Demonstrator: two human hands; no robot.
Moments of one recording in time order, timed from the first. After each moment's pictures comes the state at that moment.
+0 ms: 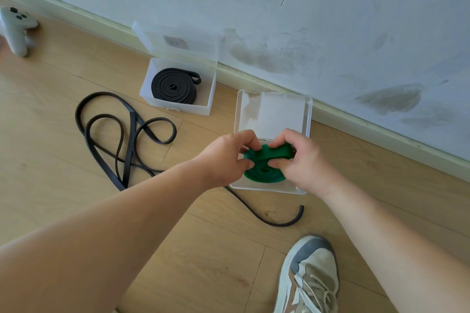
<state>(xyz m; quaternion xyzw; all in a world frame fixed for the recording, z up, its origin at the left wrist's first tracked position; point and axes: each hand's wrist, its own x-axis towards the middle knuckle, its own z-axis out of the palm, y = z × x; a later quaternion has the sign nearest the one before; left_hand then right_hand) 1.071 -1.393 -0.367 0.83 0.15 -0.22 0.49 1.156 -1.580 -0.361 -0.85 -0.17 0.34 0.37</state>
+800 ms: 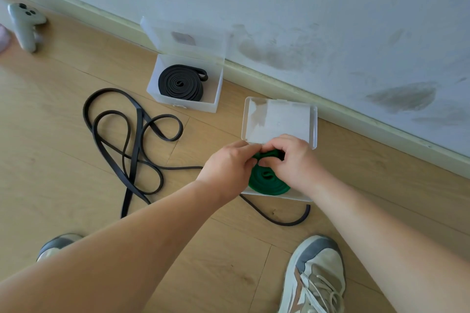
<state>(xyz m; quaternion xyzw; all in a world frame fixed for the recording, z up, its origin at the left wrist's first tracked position) 1.044 -1.410 -0.398 0.90 0.11 -0.06 0.41 1.145 -1.559 -0.380 -0.86 -0.21 0.31 0.33</state>
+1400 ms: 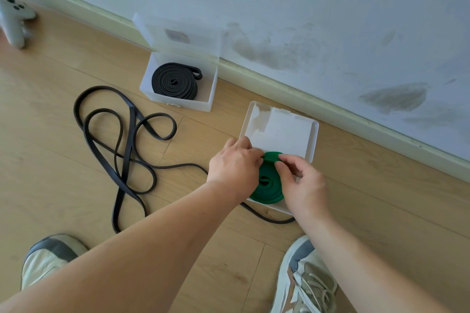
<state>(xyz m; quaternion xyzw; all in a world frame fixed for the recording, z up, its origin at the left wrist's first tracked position) 1.060 -1.437 -0.387 0.94 0.17 -0.14 0.26 1.097 -1.596 -0.393 -0.87 -0.01 0.19 0.46</state>
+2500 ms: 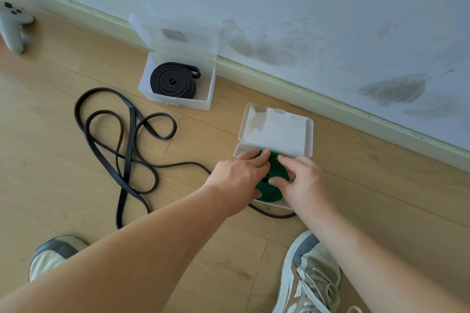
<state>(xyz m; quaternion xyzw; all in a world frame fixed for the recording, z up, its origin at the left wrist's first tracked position) 1.043 -1.433 -0.395 0.96 -0.07 -0.21 0.19 1.101 -1.606 -0.395 -0.92 -0.13 0.22 0.30</state>
